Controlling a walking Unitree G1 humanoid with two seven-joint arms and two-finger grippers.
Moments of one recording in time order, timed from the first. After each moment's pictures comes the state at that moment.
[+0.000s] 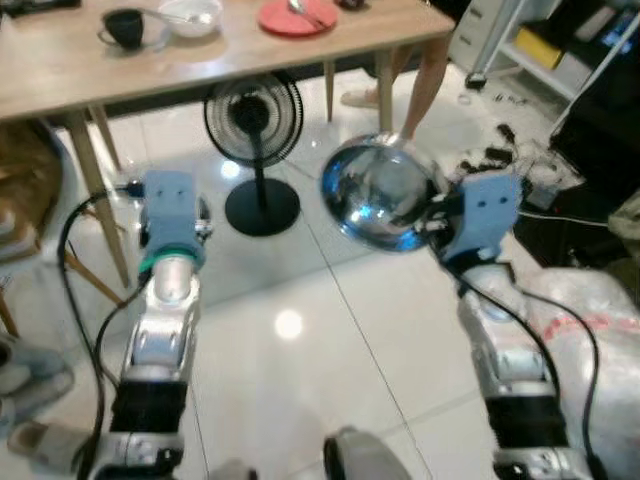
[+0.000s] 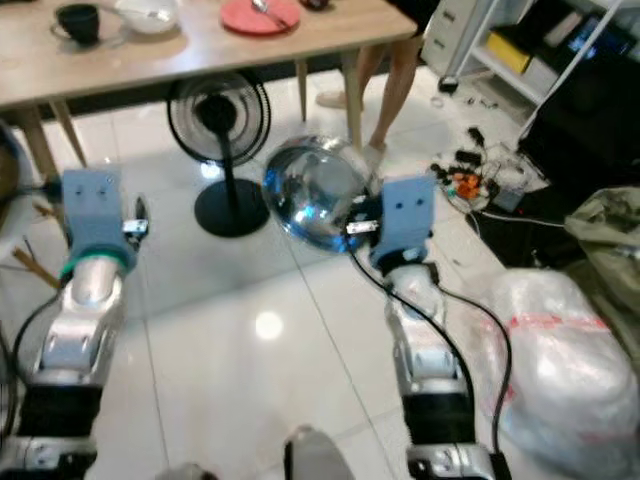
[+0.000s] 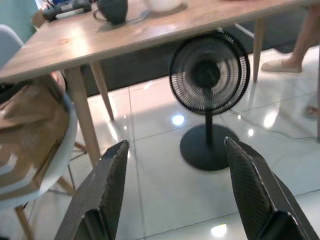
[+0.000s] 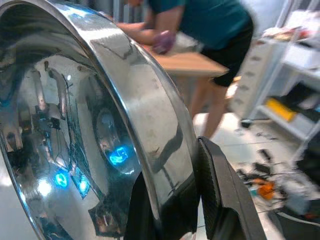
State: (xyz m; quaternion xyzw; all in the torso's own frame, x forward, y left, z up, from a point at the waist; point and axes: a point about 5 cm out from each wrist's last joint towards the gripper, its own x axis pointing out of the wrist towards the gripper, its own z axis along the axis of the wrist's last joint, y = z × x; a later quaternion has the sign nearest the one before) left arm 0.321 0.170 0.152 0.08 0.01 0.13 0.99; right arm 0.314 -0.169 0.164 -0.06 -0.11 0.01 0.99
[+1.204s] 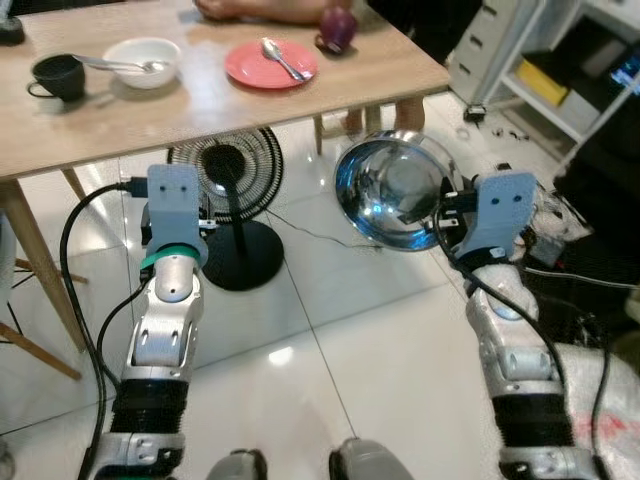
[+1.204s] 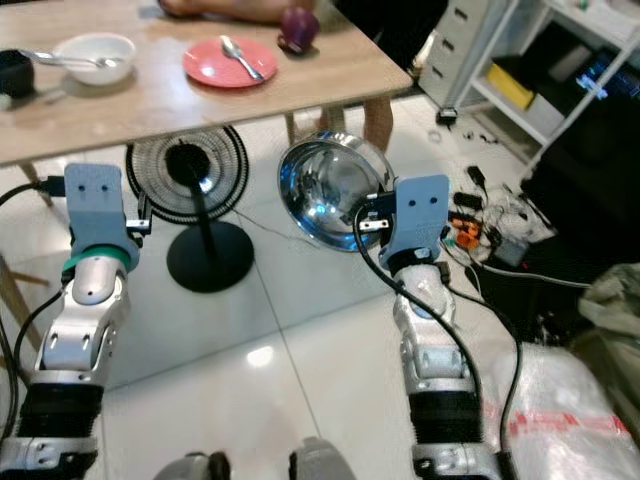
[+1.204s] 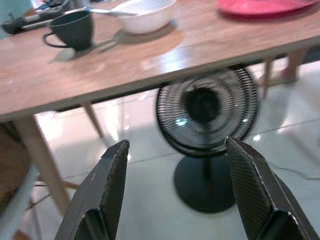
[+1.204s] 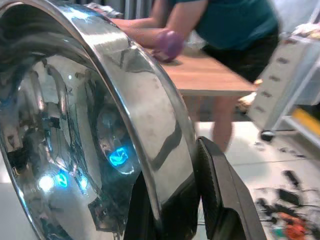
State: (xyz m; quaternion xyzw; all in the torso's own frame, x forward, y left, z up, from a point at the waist) left arm 0.321 0.181 0.153 0.09 0.01 0.15 0.99; right arm 0.316 -0.155 0.161 -0.05 -0.11 0.04 0.99
